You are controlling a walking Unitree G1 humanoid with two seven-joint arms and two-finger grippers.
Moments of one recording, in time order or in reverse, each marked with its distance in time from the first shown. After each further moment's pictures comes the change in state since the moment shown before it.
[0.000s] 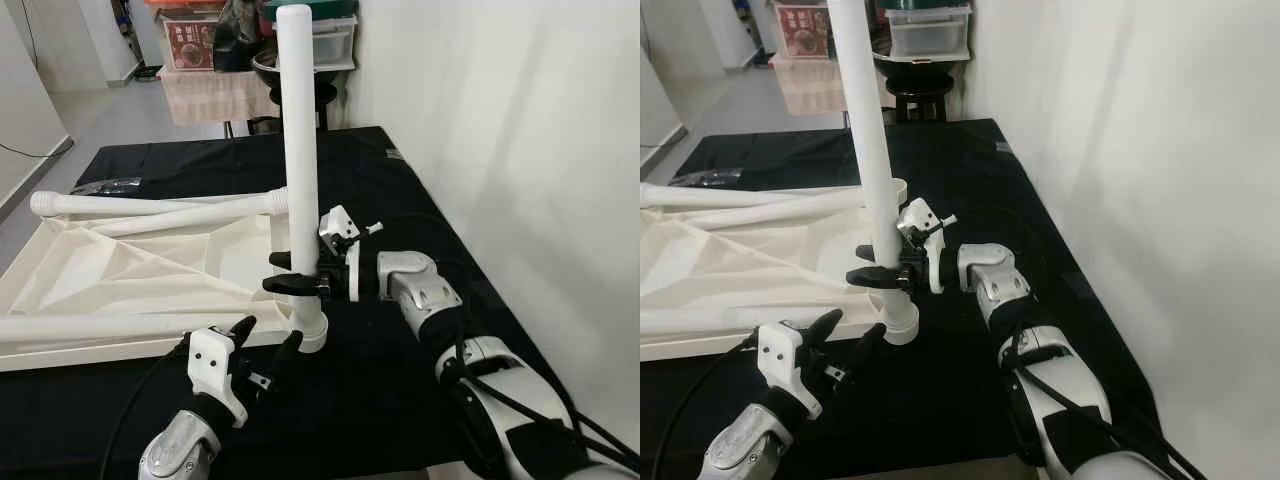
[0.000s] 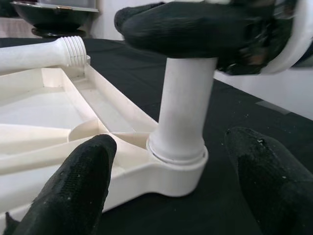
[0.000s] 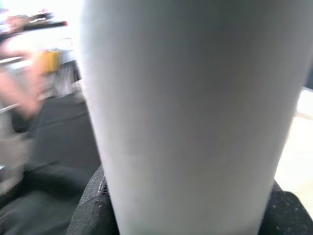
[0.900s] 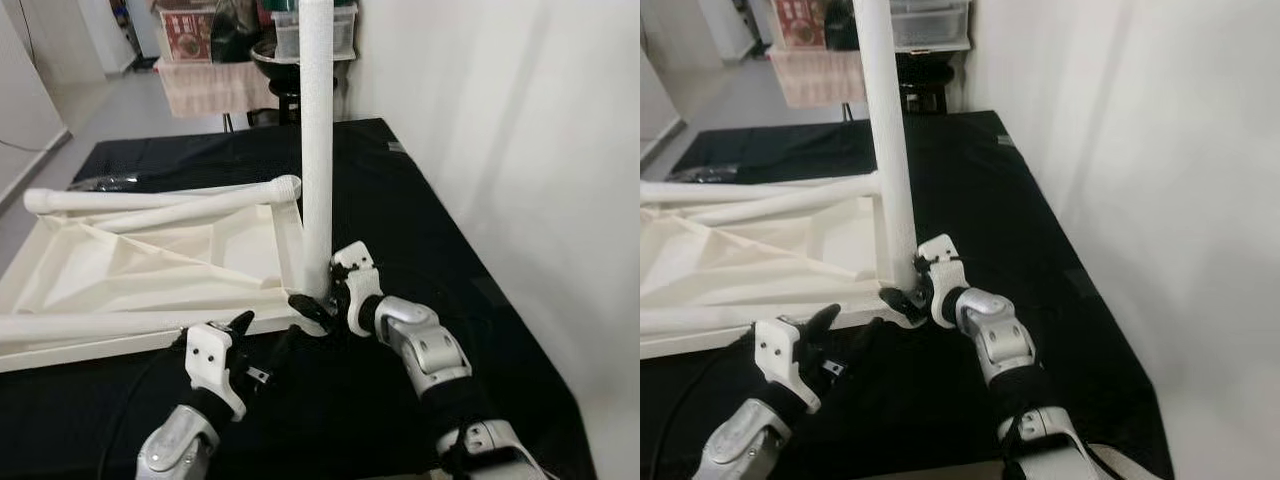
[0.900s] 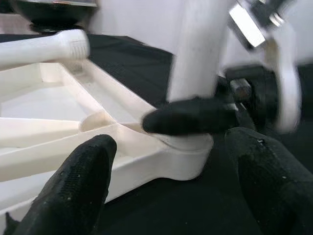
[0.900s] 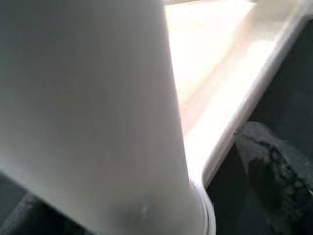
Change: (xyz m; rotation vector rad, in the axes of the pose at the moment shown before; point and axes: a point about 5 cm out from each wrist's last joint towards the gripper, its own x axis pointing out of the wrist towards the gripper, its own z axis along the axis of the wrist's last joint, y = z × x) left arm 0.001 -0.001 0.001 0.035 0.017 -0.055; right arm -0.016 0.004 -0.033 0.120 0.205 -0.325
